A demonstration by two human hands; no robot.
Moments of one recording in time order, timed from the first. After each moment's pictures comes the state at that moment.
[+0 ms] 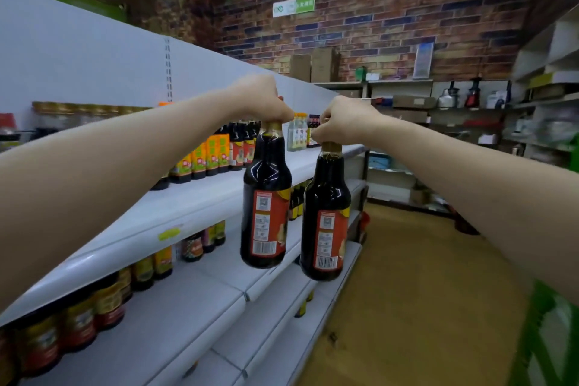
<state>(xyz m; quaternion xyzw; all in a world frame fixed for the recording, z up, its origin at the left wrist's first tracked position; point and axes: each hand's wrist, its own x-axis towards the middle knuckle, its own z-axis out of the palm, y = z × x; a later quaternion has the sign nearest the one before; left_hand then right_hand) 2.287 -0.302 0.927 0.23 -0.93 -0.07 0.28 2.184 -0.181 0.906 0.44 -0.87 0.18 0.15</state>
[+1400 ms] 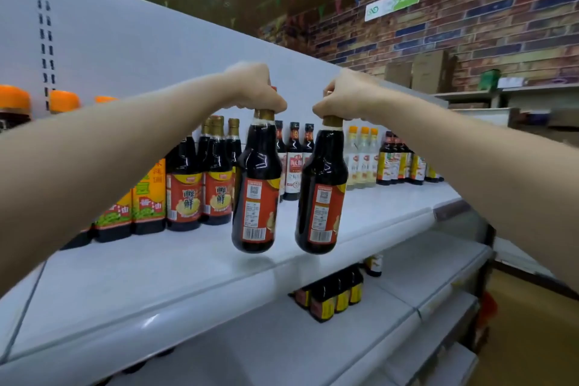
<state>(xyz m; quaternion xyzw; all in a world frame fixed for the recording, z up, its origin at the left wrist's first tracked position) 1.813 -0.603 0.951 0.41 -0.86 0.00 0.29 1.666 -0.516 0.946 0.60 -0.74 0.26 0.15</state>
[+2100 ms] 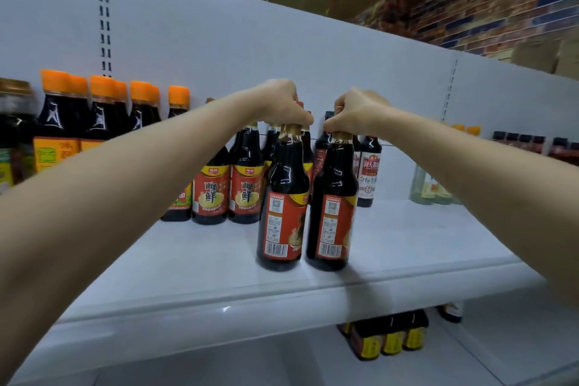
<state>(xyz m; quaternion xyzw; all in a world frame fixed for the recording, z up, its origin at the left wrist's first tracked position) 1.756 -0.675 0.921 0.52 -0.81 -0.02 0.27 1.603 -0.649 0.921 0.71 -0.66 0.23 0.10</state>
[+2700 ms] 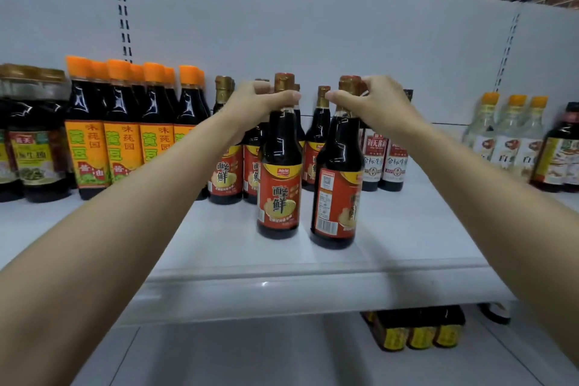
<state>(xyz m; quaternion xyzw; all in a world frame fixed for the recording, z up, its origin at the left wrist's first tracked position) 1.774 -0.694 0.862 0.43 -0.69 -0.24 0.53 1.570 -0.675 0.876 0.75 -0.49 0.45 -0.05</state>
